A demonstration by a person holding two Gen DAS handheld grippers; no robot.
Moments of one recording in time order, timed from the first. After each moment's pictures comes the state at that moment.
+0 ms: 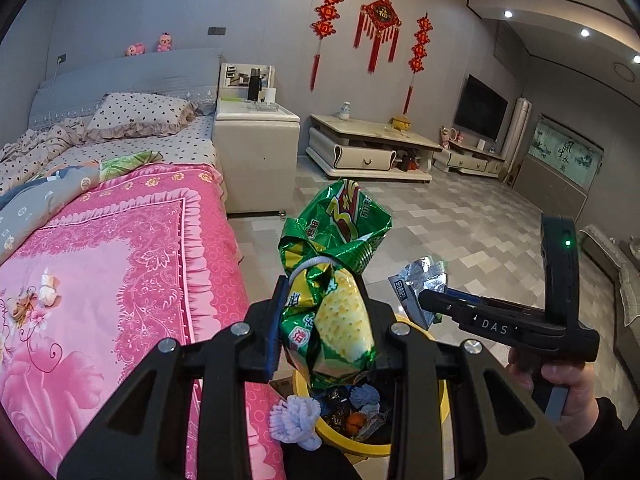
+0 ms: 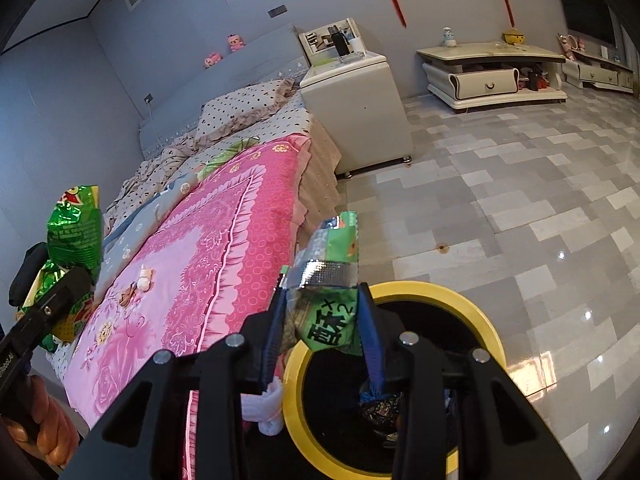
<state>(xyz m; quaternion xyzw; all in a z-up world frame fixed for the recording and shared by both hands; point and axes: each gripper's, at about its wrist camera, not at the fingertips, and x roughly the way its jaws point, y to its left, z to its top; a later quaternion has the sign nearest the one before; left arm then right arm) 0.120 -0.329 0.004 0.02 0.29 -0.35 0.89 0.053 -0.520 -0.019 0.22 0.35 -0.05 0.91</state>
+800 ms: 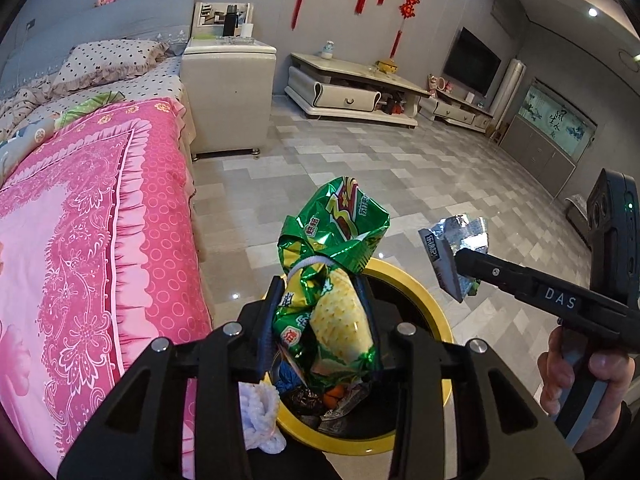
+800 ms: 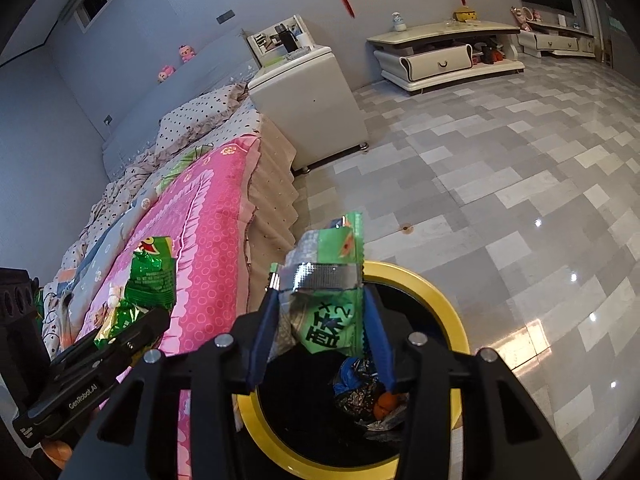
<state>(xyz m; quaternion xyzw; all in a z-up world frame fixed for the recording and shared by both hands) 0.161 -0.392 -0.093 0.03 0.39 -0.38 0.84 0.028 -0.562 -0.052 0.26 0.35 -0.11 0.89</state>
